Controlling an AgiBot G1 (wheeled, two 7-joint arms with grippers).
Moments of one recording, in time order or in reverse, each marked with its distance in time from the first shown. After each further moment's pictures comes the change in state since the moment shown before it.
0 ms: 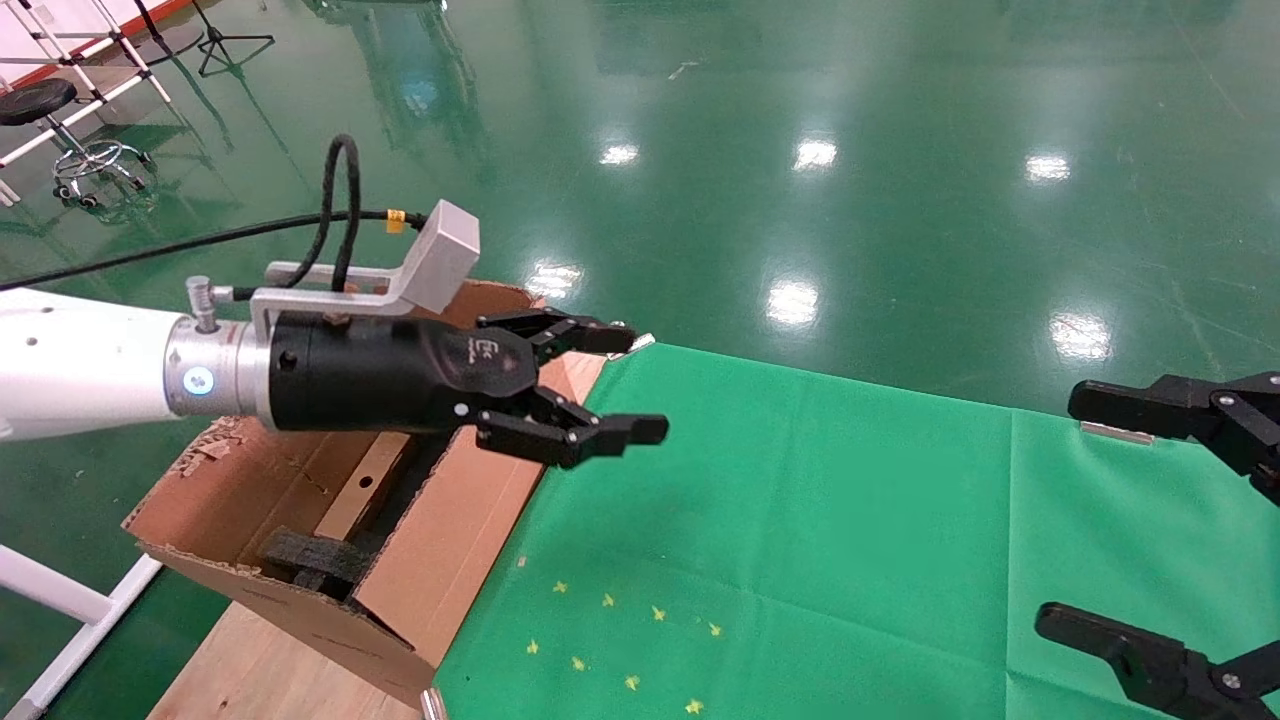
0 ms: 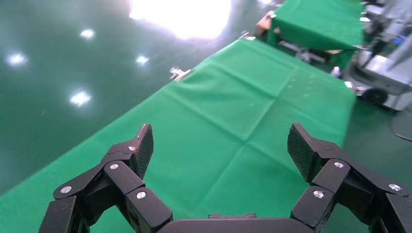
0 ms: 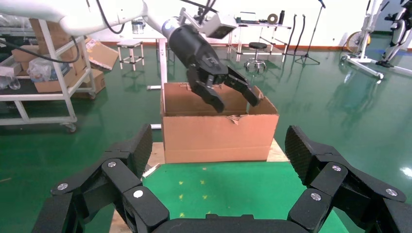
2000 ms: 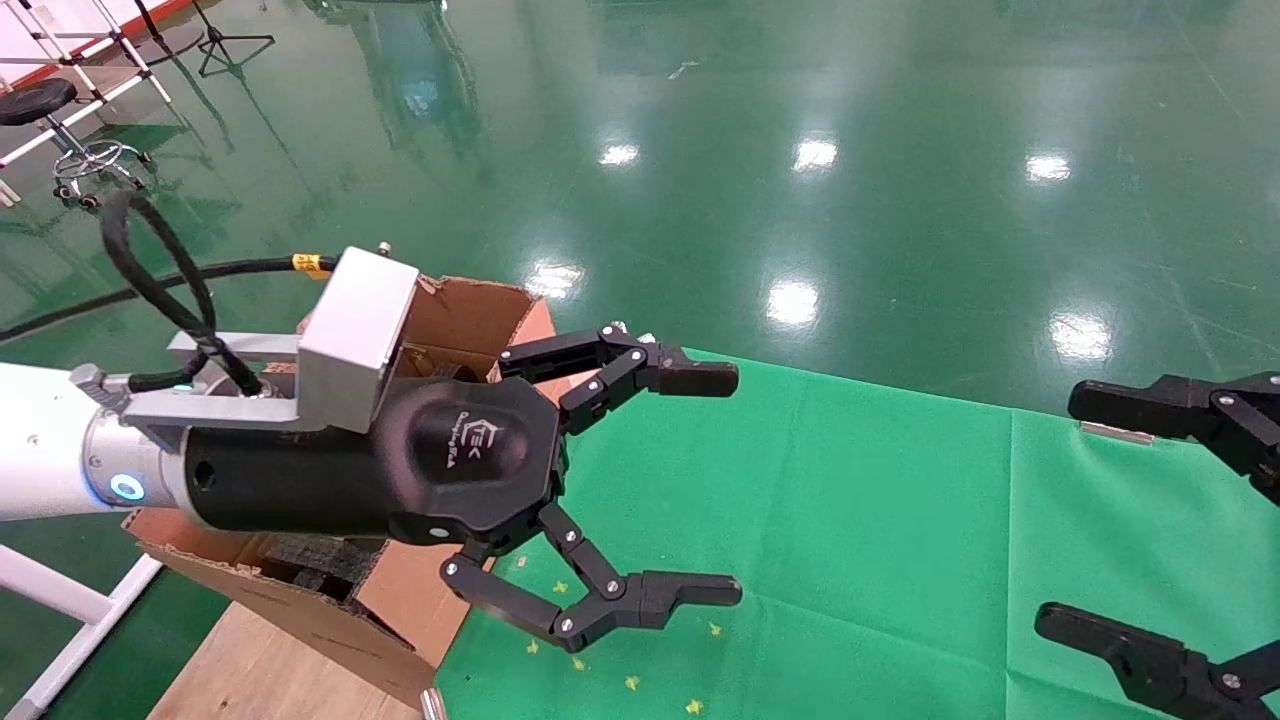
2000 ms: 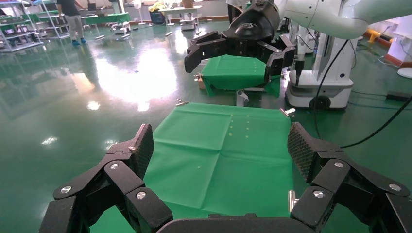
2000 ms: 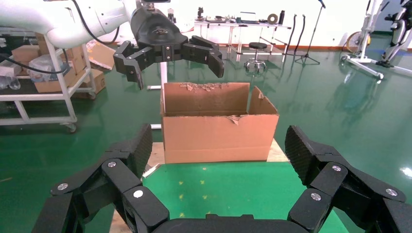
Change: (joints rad) left arm 0.267 -0.006 -0.235 -0.321 -0.236 0.048 0.192; right arm 0.000 0.000 0.000 0.000 0.000 0.000 0.000
